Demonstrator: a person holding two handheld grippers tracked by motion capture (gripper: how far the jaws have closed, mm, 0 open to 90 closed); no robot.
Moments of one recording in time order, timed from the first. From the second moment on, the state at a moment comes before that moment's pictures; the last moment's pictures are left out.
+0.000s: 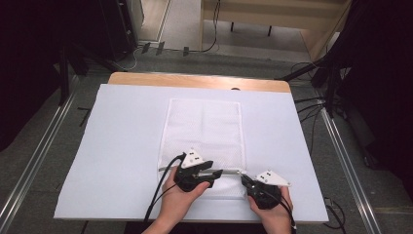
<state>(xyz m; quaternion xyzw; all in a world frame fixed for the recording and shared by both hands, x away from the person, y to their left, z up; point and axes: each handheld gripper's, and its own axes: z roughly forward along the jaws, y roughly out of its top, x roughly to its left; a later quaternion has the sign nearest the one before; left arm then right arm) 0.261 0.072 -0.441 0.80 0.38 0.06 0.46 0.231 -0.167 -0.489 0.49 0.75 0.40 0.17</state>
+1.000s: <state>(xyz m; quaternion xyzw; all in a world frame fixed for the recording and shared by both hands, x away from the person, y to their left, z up) 0.295 -0.005 -0.440 0.81 0.45 0.06 0.38 0.219 -0.153 -0.474 0.43 0.76 0.43 0.22</state>
